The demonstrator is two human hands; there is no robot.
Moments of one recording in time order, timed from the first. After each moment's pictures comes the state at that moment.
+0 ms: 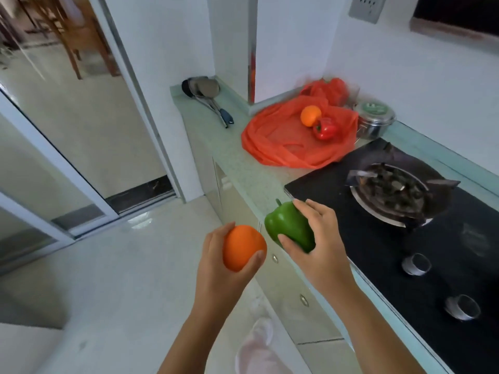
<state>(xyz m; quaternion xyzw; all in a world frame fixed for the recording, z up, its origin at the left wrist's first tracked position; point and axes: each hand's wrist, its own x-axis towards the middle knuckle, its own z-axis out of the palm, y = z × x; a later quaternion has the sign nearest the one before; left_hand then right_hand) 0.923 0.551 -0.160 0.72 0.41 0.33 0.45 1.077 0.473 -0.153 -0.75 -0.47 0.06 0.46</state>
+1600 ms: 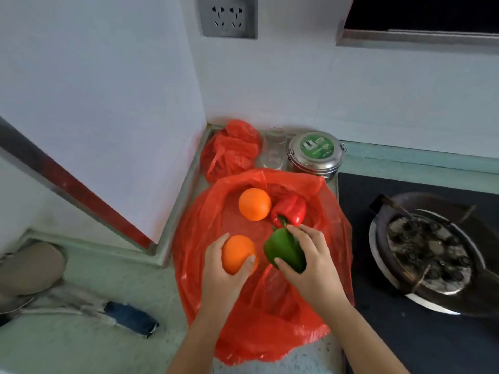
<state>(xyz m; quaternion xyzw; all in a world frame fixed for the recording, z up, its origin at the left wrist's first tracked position) 1.321 0.951 -0.234 0.82 0.15 0.11 0.53 1.346 0.778 -0.211 -0.90 -0.08 -0.02 0.43</state>
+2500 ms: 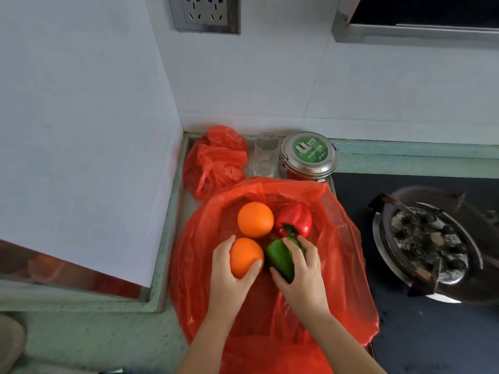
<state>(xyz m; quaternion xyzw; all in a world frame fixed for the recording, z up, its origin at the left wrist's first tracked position) 1.380 0.983 -0.274 0.83 0.05 0.06 0.56 1.369 0.832 -0.267 -0.94 0.03 -0.08 0.34</state>
